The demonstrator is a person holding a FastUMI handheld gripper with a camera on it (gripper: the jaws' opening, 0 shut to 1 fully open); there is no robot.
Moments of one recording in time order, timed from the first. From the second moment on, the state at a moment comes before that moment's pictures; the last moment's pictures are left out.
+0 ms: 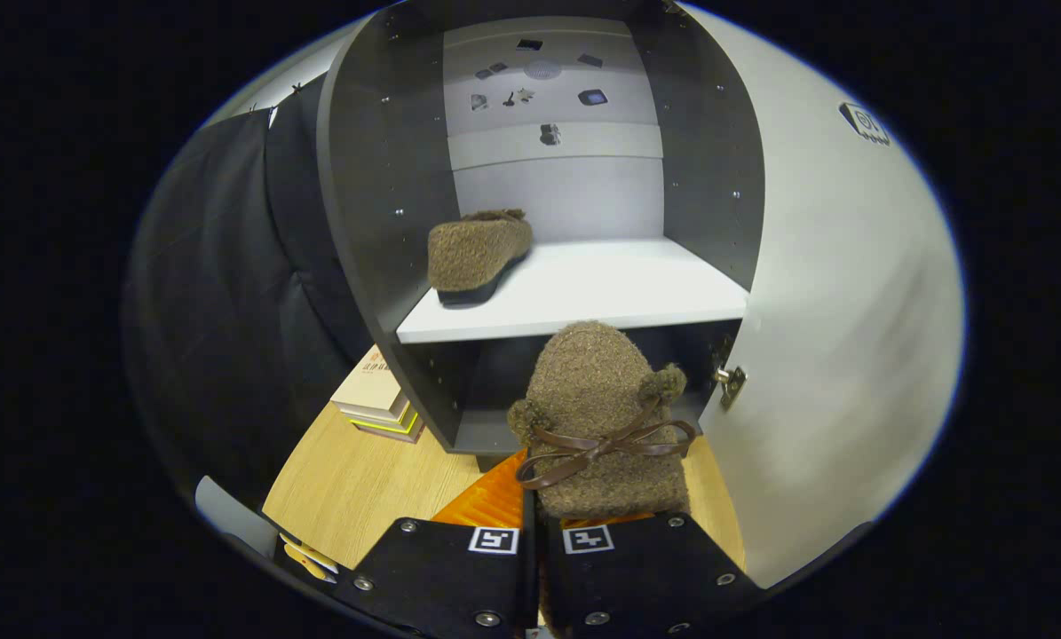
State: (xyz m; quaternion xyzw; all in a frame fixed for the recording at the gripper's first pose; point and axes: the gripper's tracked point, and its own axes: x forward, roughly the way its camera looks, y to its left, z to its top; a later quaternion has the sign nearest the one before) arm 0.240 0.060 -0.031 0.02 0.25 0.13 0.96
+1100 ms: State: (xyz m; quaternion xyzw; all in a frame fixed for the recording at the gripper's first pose) arm 0.495 0.079 0.055 0.00 0.23 0.13 0.96
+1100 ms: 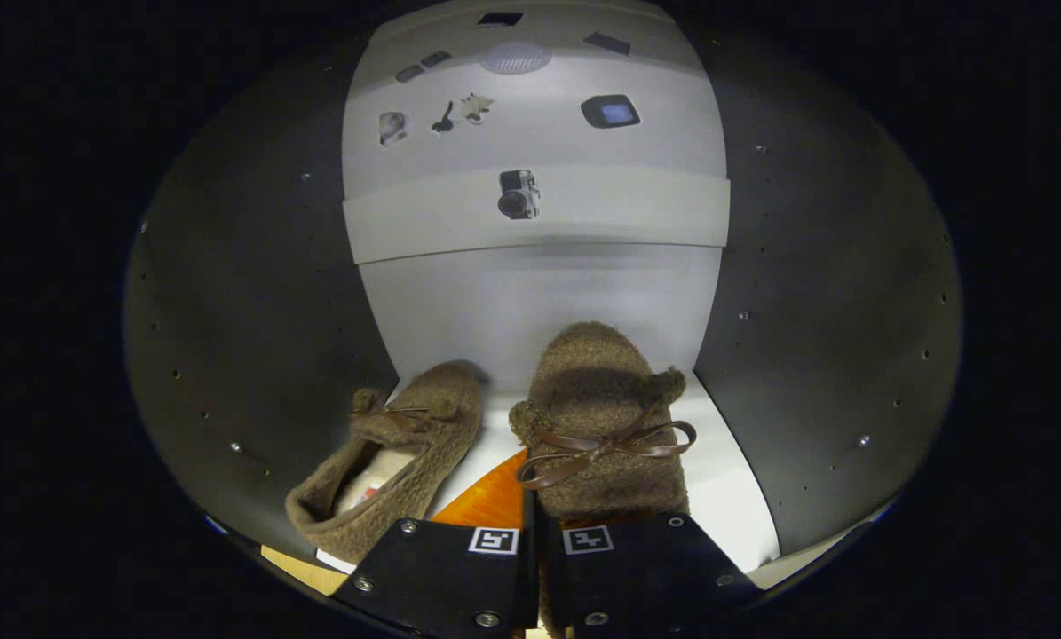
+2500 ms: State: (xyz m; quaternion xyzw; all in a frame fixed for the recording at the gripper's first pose) arm 0.467 0.069 0.061 -0.02 0.21 0.11 0.97
